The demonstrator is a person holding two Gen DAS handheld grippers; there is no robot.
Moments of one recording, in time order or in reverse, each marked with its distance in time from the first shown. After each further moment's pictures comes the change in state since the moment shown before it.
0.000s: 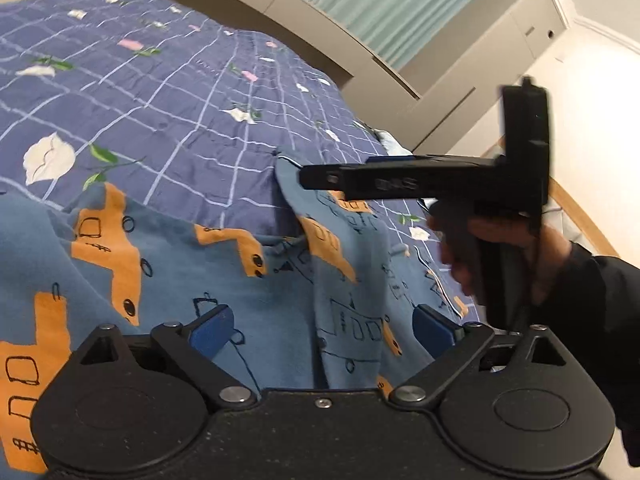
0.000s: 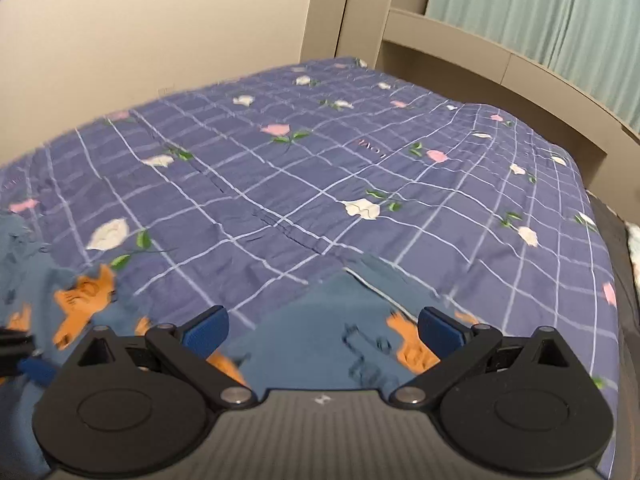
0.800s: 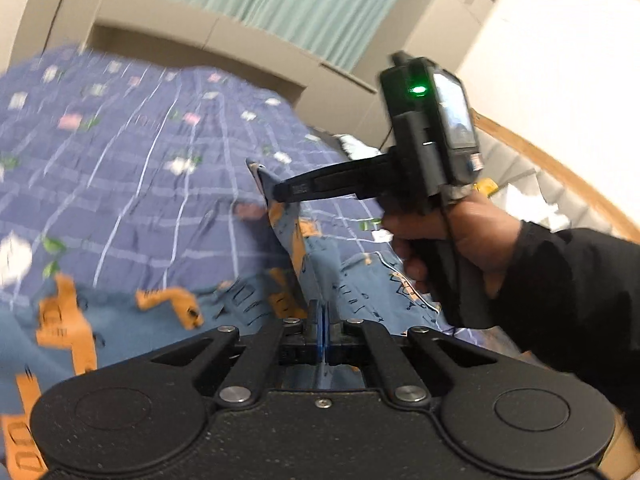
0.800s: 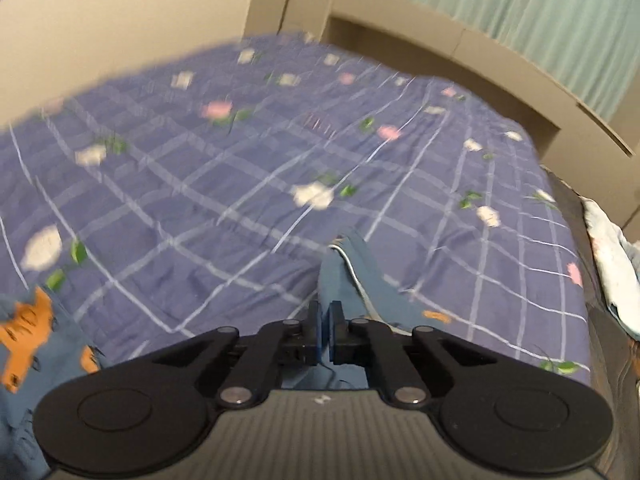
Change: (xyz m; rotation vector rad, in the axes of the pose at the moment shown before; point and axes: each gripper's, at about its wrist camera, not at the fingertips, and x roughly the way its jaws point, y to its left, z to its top) left arm -0.006 -0.068 0.010 0.280 -0.038 -0.003; right arm -0.012 -0.013 0.001 0.127 0.001 -0.158
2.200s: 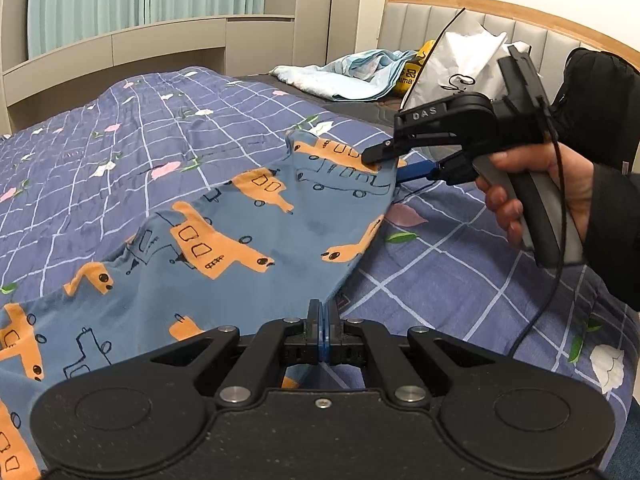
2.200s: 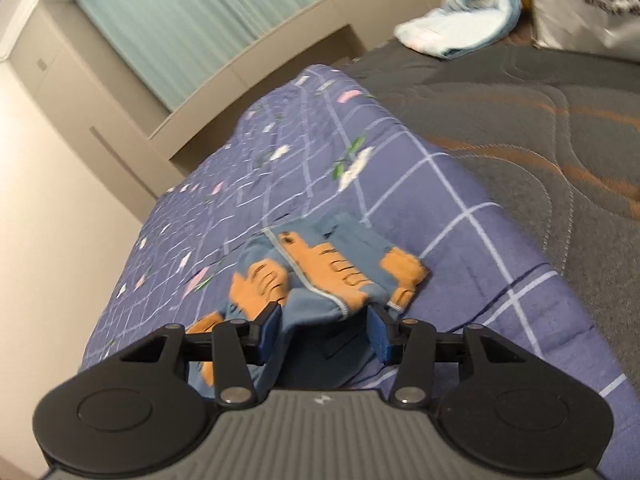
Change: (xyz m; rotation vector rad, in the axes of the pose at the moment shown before) left arm 0.034 -0.076 -0.066 0.416 0.215 0.048; right arm -0.077 -0.178 -0.228 0.973 -0.137 0.135
